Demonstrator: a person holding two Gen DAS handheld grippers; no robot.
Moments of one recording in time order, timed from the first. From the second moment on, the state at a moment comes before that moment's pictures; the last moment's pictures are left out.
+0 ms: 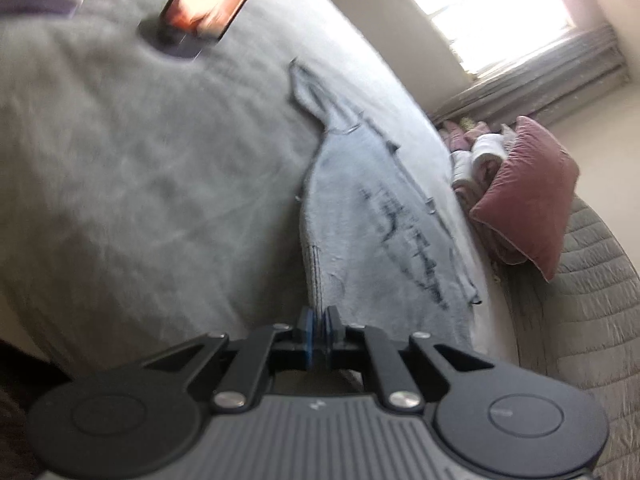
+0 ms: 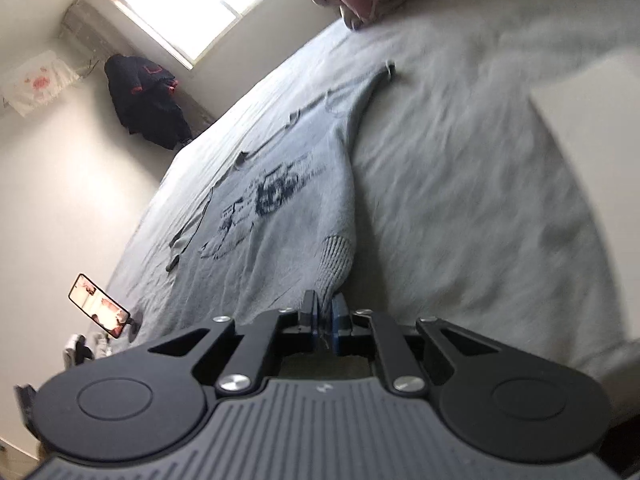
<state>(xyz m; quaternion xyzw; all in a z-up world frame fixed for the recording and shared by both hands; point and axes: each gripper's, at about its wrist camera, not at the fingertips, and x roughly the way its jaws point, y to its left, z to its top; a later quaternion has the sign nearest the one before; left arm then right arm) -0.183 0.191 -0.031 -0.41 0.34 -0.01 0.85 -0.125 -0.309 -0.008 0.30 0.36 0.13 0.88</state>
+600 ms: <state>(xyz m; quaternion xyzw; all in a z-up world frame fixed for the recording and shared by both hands) -0.179 0.195 -0.067 -0.33 0.42 0.03 0.85 -0.125 -0.297 -0.054 0.18 0.46 0.09 0.87</state>
